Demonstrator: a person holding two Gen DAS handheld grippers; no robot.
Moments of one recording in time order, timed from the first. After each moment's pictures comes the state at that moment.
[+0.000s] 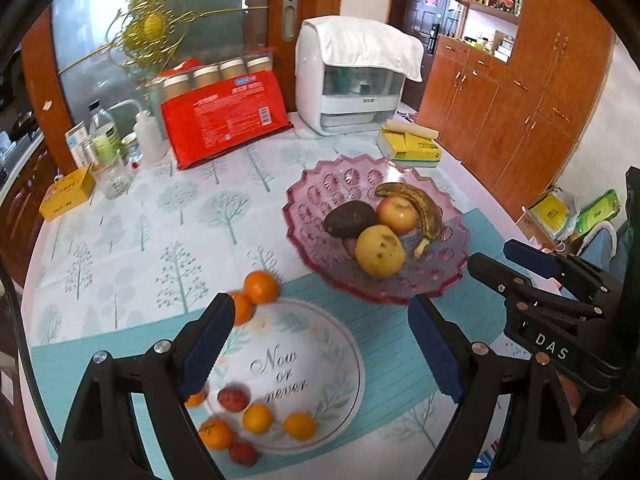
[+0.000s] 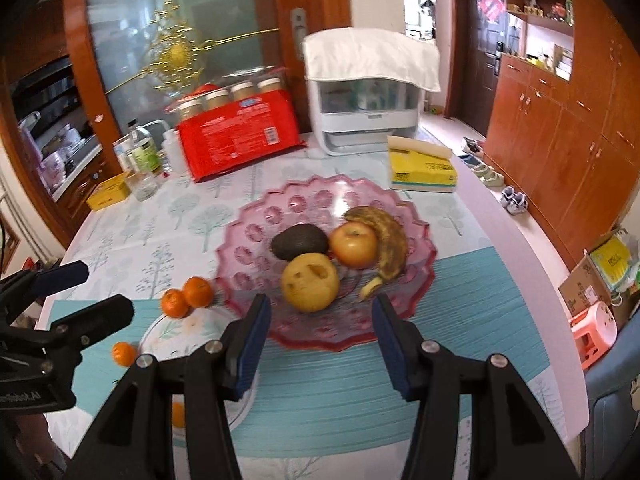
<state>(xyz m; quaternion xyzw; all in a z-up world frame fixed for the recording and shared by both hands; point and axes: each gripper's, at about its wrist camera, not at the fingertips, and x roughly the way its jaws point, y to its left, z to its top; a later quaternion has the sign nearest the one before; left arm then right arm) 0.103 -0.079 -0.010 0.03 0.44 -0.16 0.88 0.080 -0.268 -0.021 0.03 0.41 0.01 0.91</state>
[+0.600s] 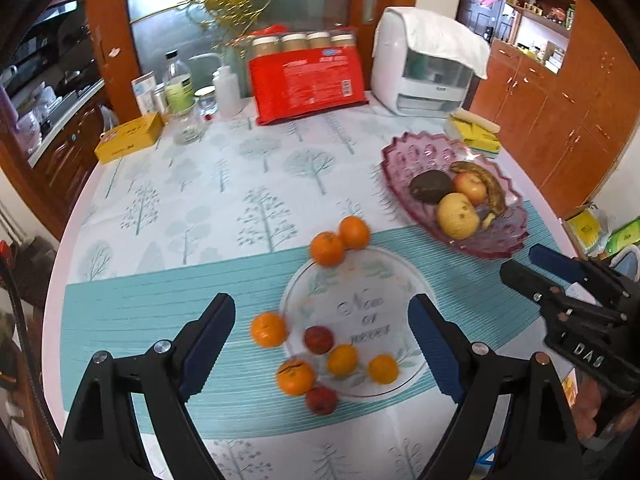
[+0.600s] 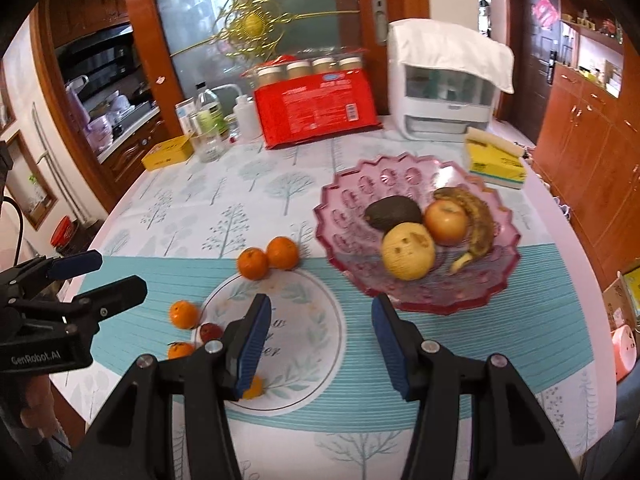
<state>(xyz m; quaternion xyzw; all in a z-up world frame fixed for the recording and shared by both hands) 0.068 0.017 -0.031 0.01 0.47 -0.07 0.88 0.061 -0.193 -0.037 0.02 0.43 0.10 0.90</state>
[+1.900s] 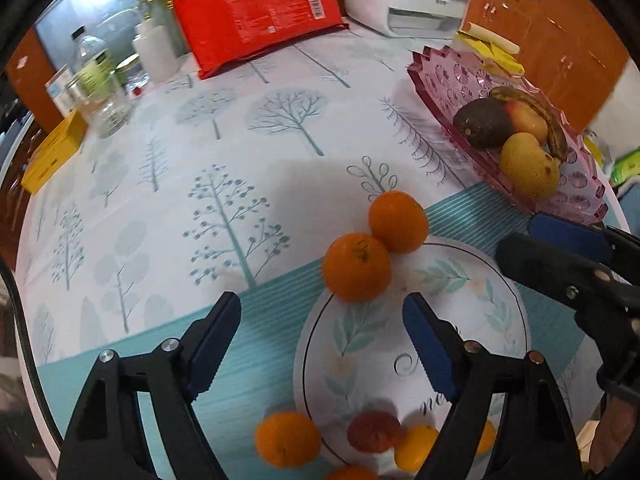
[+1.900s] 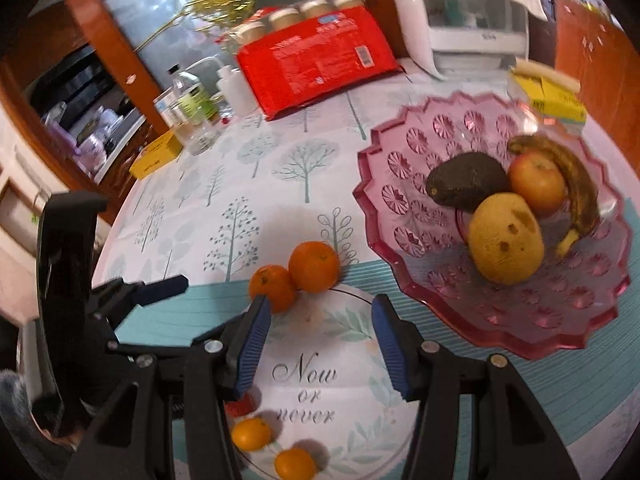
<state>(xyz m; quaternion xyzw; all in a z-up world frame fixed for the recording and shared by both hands) 0.200 -0.005 -0.155 0.09 0.54 -0.15 0.82 0.162 -0.160 -0.118 0.13 0.49 0.10 0.85</state>
